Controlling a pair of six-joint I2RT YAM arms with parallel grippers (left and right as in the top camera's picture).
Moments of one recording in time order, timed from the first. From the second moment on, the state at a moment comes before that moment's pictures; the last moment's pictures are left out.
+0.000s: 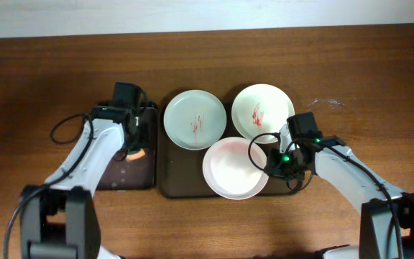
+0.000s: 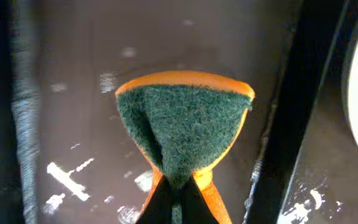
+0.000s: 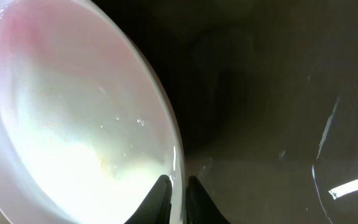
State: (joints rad) left arm -0.15 1.72 1.17 -0.82 -0.14 -0.22; right arm 0.16 1.56 0.79 -0.61 -0.37 0.34
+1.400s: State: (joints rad) left arm -0.12 1.89 1.26 -0.92 -0.02 -0.12; right arm 0.16 1.56 0.79 -0.63 -0.37 0.34
